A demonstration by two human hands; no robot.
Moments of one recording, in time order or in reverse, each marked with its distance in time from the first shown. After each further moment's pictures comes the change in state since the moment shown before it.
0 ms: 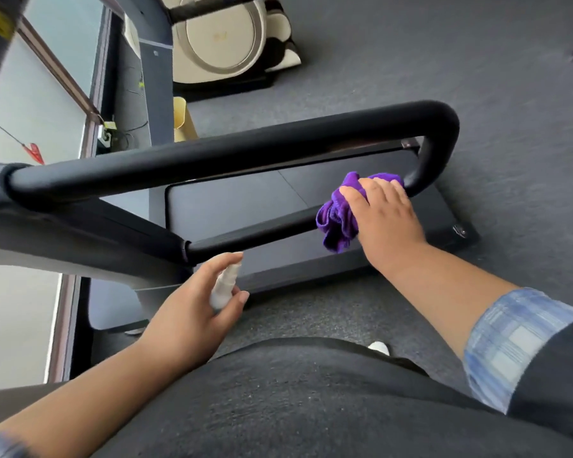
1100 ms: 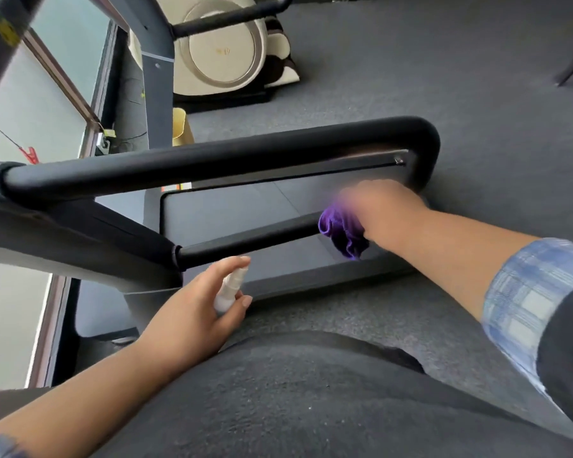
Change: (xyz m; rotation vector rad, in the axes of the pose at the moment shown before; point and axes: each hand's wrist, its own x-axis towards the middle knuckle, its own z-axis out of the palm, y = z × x) left_hand 0.006 0.009 0.014 0.055 0.019 0.071; right_hand 0.031 0.031 -0.037 -0.196 -0.186 -0.224
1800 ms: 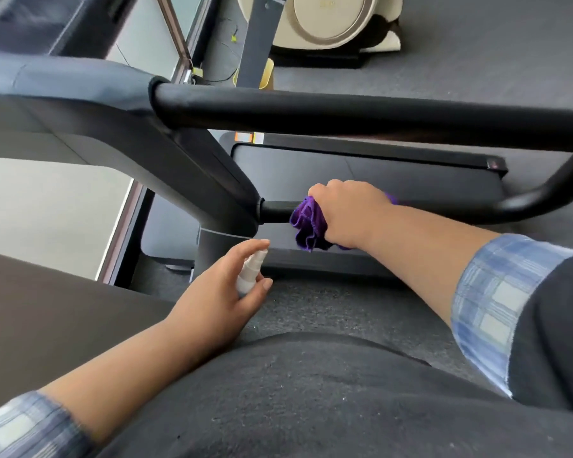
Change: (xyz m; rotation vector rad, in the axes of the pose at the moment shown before) left_hand -0.066 -0.036 -0.014 -0.090 0.110 -0.330; right_hand 0.064 -0.160 -0.046 0.264 -0.054 -0.318
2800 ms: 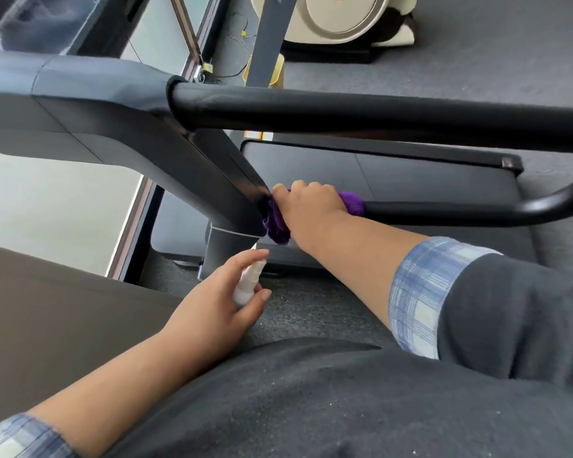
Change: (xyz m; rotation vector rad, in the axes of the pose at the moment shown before) left_hand -0.016 -0.010 -0.009 0.012 0.008 -0.028; right_hand 0.042 -0.073 0.004 -0.084 -0.016 0.041
